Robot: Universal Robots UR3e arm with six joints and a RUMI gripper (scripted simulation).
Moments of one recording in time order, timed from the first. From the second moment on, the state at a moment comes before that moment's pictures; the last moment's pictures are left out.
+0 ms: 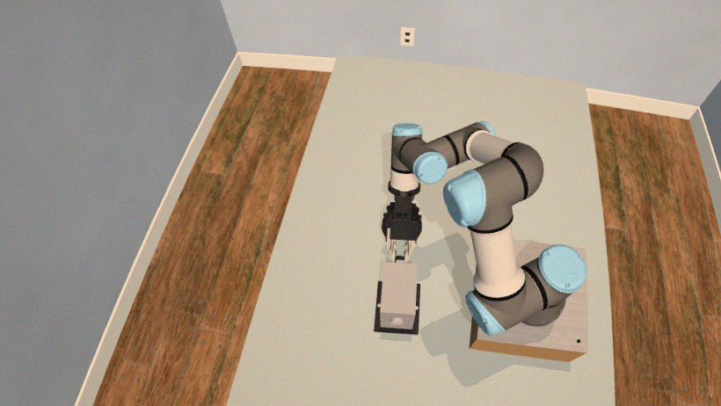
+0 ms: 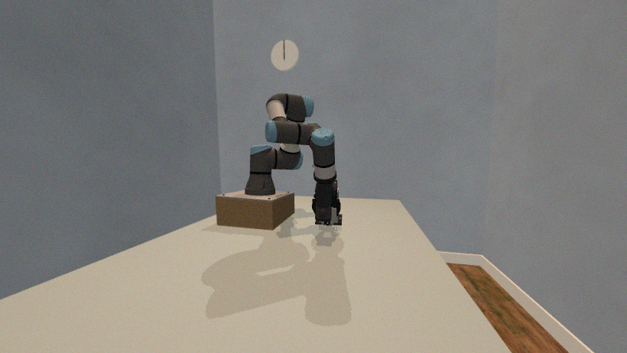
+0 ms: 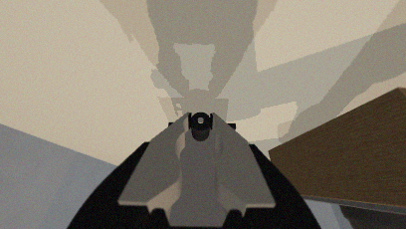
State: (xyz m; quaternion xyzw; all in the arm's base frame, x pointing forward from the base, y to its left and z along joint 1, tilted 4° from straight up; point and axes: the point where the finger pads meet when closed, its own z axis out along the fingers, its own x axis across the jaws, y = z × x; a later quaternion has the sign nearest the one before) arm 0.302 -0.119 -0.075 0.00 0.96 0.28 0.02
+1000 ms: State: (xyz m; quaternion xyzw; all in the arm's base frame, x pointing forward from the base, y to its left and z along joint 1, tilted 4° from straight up) arm 0.271 -0.119 -0.068 0.00 0.96 0.28 0.02
